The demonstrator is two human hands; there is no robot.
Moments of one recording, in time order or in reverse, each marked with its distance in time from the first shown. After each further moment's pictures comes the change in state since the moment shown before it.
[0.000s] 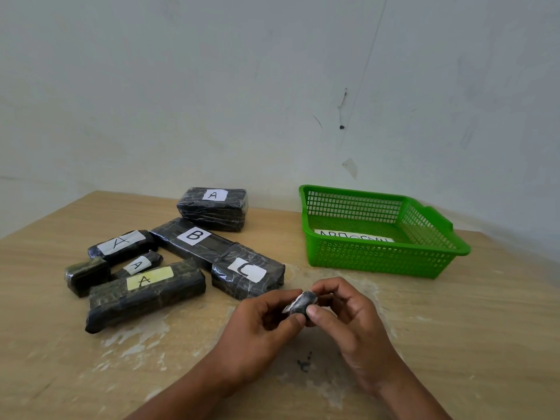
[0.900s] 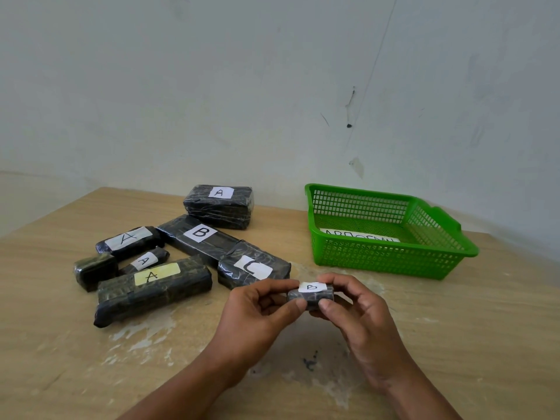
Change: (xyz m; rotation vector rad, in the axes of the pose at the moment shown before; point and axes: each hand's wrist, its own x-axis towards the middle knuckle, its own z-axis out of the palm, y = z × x) left_hand 0.003 0.004 -0.003 -0.233 0.188 -0.102; right_hand 0.003 0.005 -0.004 0.108 0.063 0.072
